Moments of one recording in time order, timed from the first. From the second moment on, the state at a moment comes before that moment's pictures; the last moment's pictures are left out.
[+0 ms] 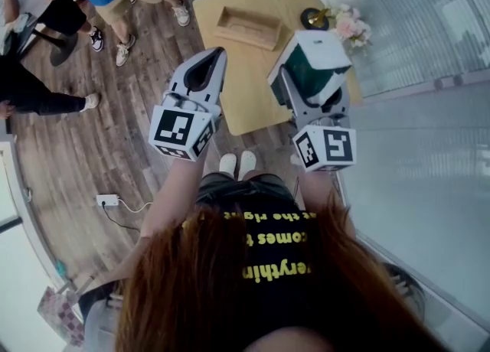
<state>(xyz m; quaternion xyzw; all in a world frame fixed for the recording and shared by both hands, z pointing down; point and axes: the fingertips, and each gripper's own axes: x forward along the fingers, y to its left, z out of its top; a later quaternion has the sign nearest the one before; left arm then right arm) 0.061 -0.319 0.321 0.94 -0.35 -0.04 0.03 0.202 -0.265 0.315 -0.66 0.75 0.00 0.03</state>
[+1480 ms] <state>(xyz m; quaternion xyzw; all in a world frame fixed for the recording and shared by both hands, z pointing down) 0.065 -0.351 0.327 0.92 -0.38 -0.04 0.04 0.227 -0.353 0.349 -0.63 0.77 -0.08 -0.02</state>
